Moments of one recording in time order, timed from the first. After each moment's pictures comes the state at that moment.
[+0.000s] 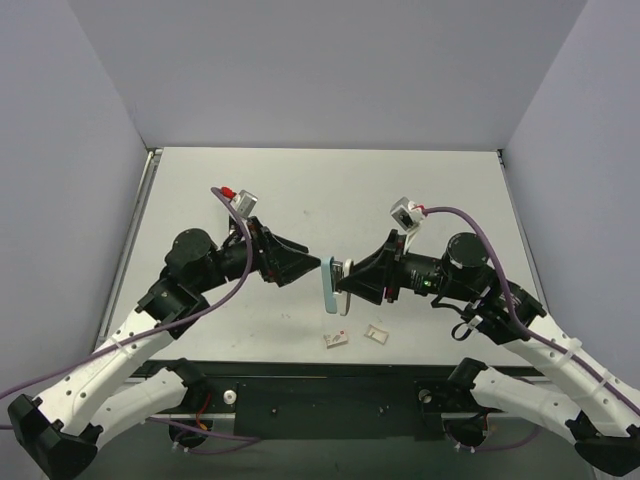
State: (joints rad) left arm -0.68 0.87 0.83 0.08 0.47 -0.75; right arm 0.82 0.81 0.96 -0.24 -0.43 0.50
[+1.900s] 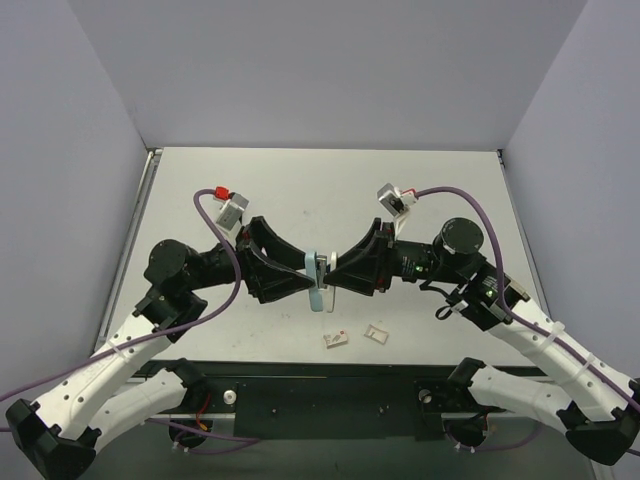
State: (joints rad) left arm -0.68 0.83 0.82 0.37 0.75 -0.85; right arm 0.79 0.93 1.00 -0.04 -0.63 0.61
